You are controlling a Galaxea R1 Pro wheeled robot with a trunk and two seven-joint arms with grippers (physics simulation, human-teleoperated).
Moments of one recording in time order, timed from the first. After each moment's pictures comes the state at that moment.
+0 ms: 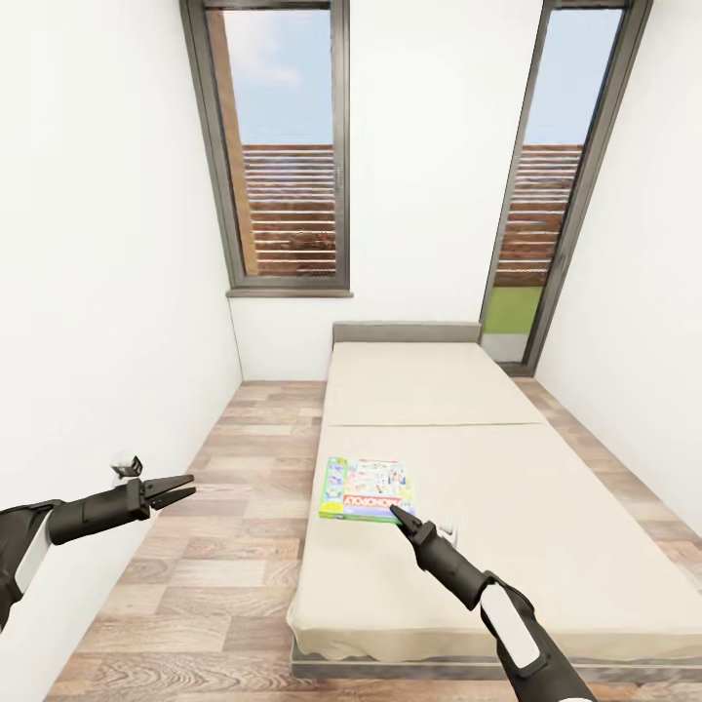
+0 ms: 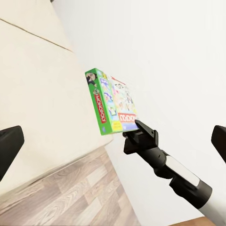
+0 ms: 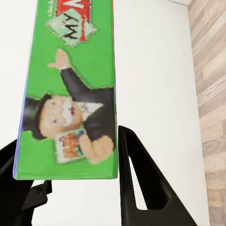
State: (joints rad) left arm -0.63 0.43 0.25 -0.79 0.19 0.84 -1.48; right arm -0.42 0.04 -0.07 -0.77 -0.89 0.50 0.67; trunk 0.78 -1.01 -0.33
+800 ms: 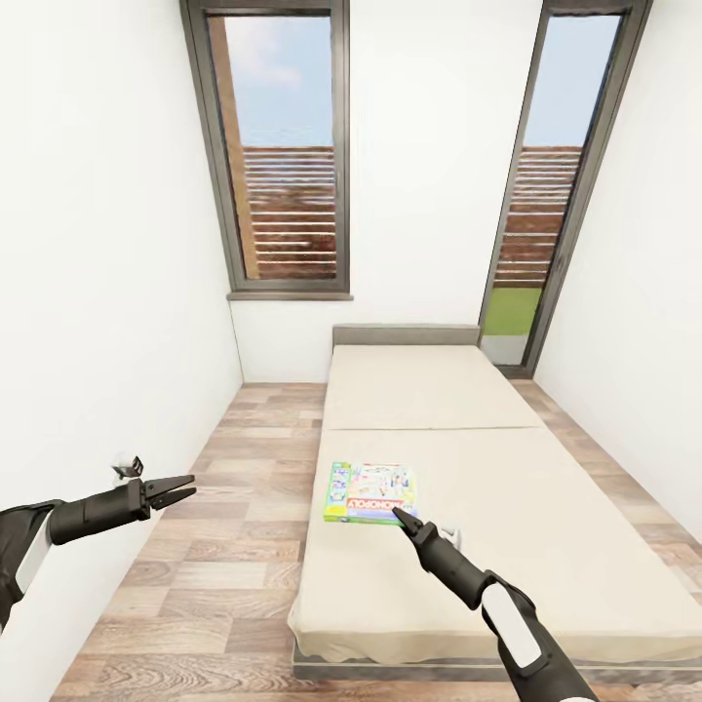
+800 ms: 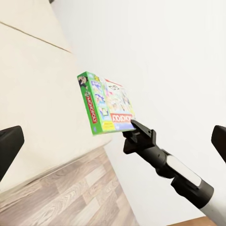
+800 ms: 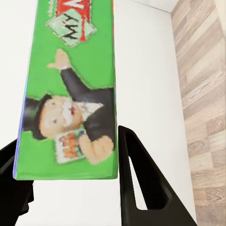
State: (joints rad) left arm -0.63 0.43 0.25 -0.79 0.19 0.84 -1.48; right arm -0.42 0.04 -0.07 -0.78 -0.89 0.47 0.60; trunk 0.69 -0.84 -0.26
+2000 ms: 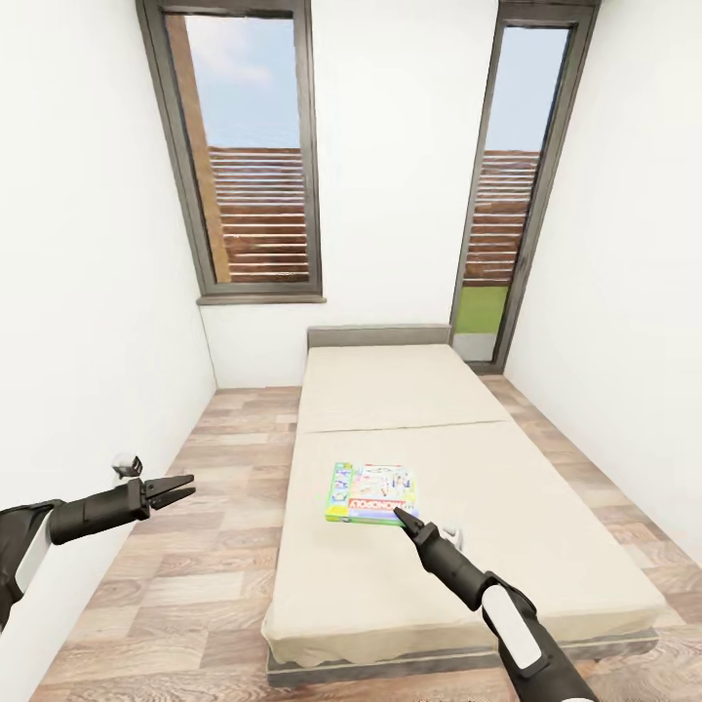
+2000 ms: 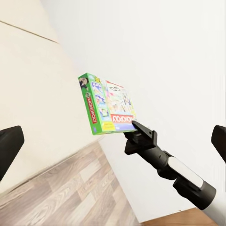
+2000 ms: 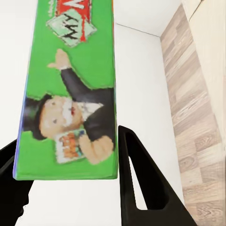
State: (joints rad) left arm -0.63 0.43 0.25 -0.79 0.19 0.83 -1.47; right arm -0.42 0.04 -0.07 -0.77 -0.89 0.45 0.60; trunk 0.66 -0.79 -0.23
